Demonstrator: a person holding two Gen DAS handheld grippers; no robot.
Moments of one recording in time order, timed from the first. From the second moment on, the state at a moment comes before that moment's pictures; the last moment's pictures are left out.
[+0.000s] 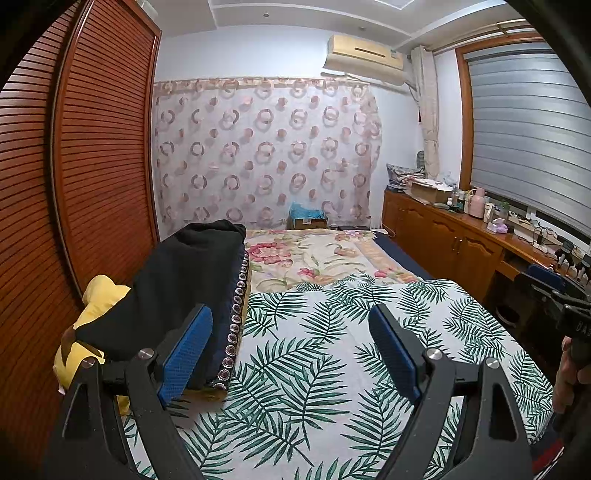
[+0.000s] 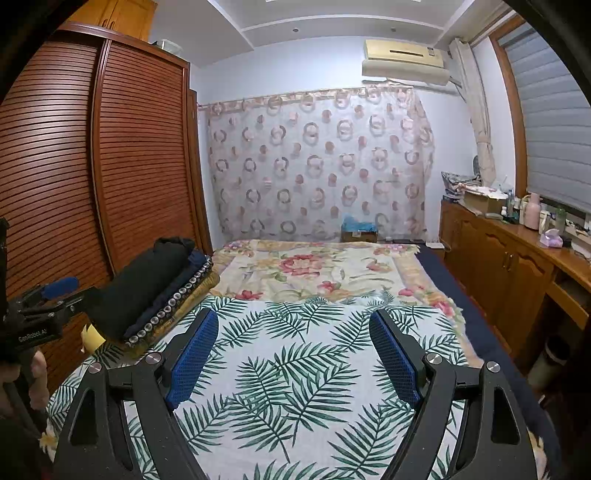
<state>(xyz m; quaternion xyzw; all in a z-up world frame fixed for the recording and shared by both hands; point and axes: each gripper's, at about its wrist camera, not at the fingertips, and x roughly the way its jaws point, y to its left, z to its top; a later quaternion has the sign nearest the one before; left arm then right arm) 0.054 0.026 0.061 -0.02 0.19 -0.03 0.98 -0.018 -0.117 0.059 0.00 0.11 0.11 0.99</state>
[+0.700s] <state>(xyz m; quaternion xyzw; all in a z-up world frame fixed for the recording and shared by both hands) 0.054 0.032 0.062 -0.02 0.19 -0.03 0.98 -0.016 -0.128 0.060 0.00 0.11 0.12 0.99</state>
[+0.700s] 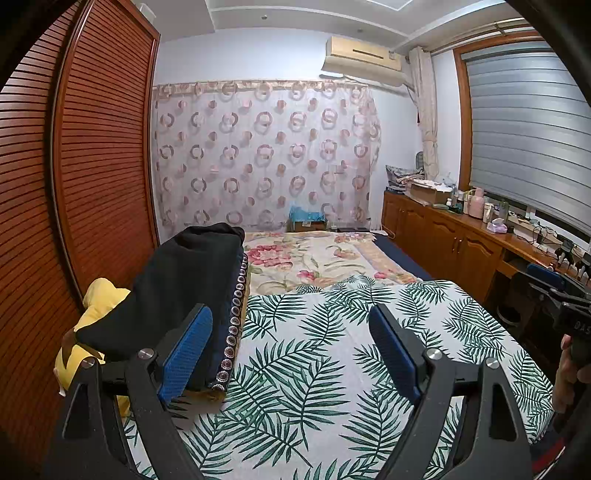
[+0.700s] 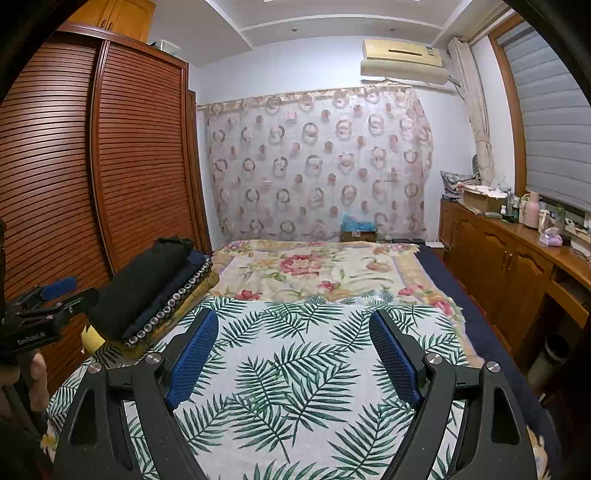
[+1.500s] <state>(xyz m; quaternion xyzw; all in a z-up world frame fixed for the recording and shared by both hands) 0.055 0.034 0.064 -0.02 0.19 -0.03 0.98 -0.015 -0.136 0.061 0.00 0.11 0.12 0.99</state>
